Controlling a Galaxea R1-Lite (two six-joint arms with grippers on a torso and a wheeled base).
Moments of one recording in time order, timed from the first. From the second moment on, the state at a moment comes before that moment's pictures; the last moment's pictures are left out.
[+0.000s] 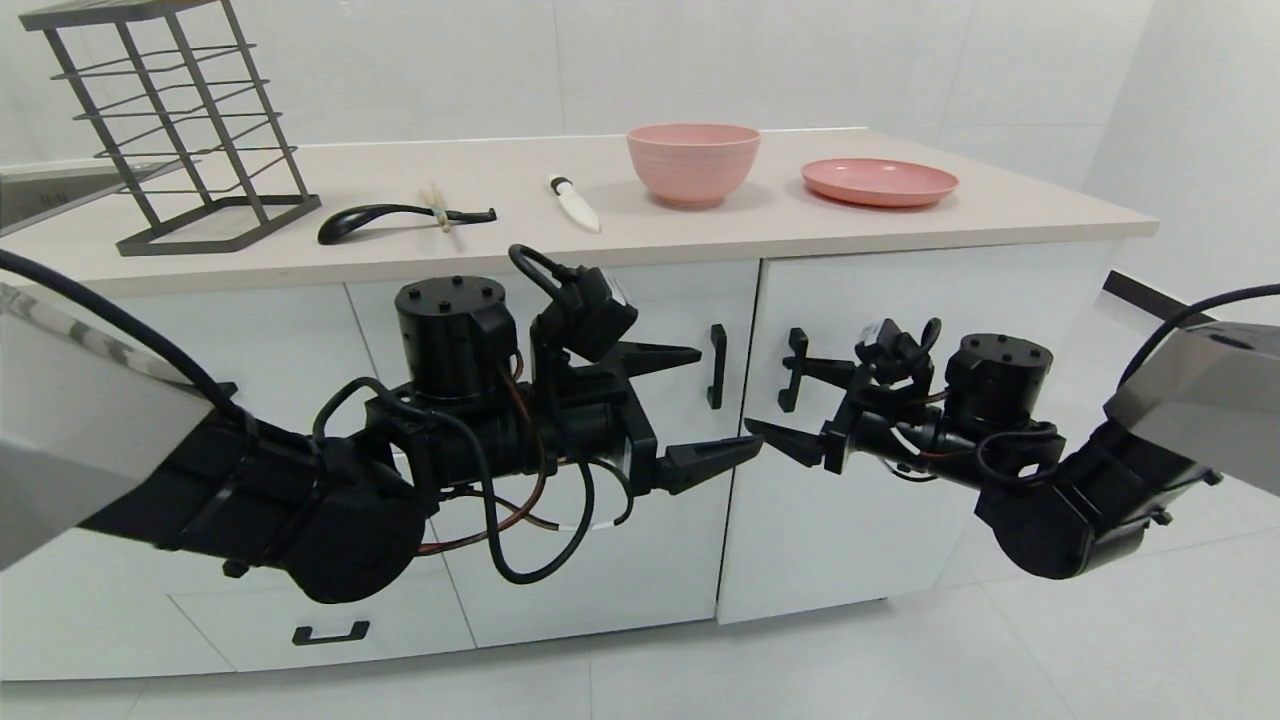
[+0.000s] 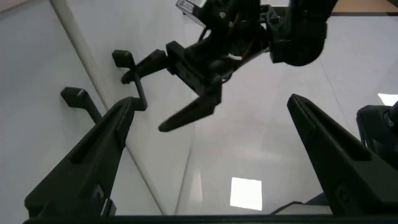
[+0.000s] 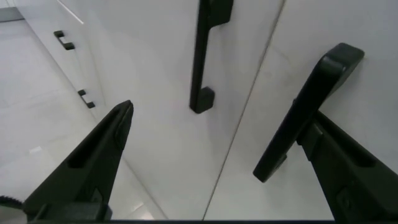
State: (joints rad) left arm -0.64 1.93 -0.92 -0.95 -0.64 0.13; right arm 0.30 2.20 -0.78 -1.28 0.71 -0.18
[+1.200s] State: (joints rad) left arm -0.88 2.26 -1.43 -0.95 -0.57 0.06; right arm 0.20 1.87 -0.29 -1.35 0.79 -0.22
